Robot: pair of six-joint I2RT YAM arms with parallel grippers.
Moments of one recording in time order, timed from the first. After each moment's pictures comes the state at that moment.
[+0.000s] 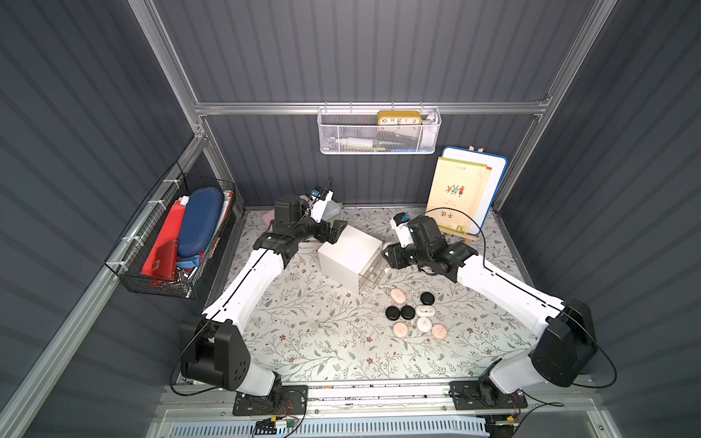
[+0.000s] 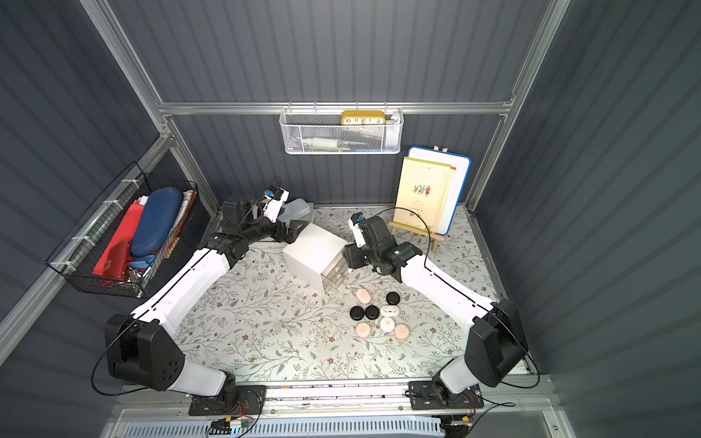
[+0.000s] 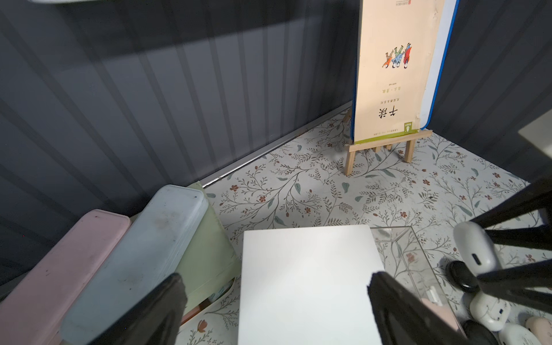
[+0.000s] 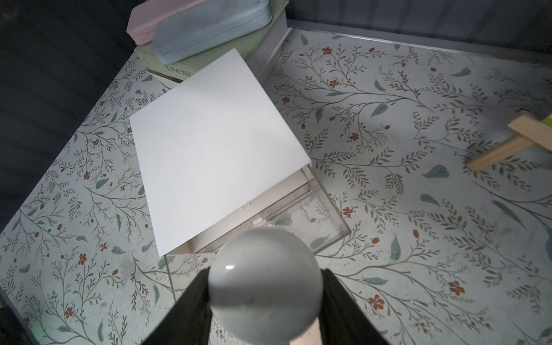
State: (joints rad) left arm -0.29 1.50 1.30 -0.22 0.41 0.22; right arm 0.60 1.52 1.27 -0.47 -0.07 0.23
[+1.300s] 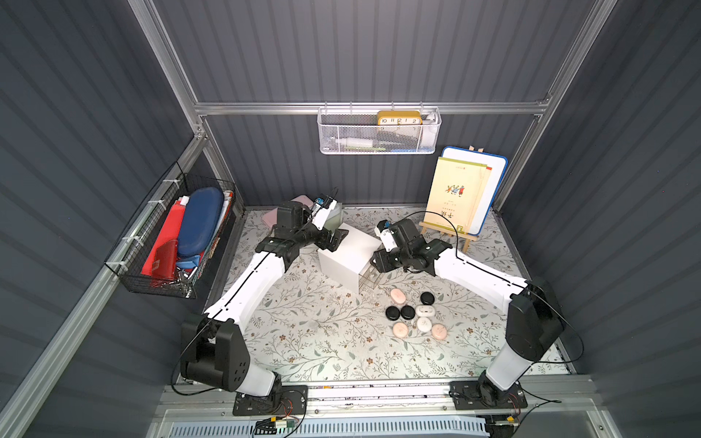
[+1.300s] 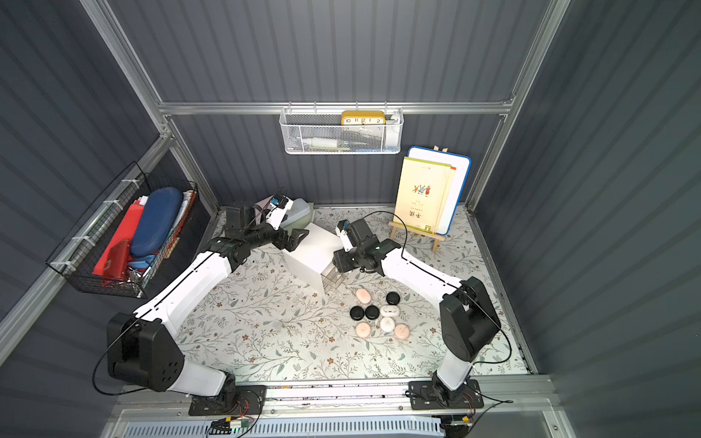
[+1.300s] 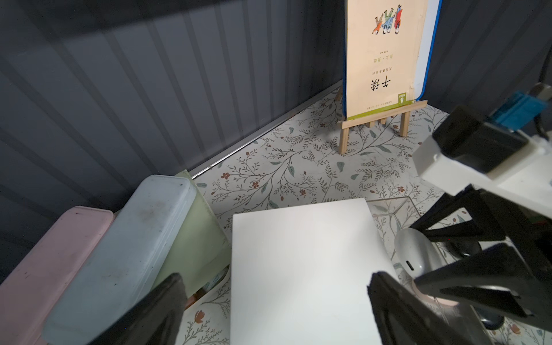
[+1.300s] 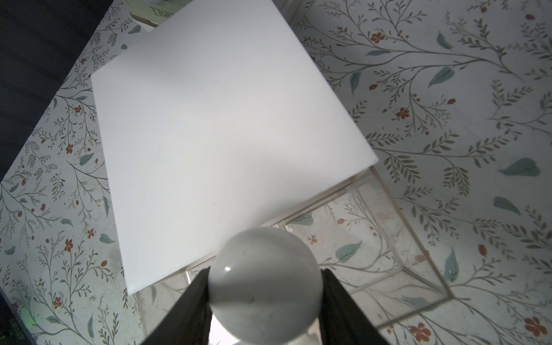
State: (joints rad) left arm -0.29 1.49 1.25 -0.23 0.44 0.29; right arm 0.63 1.71 1.34 -0.47 -0.11 0.23
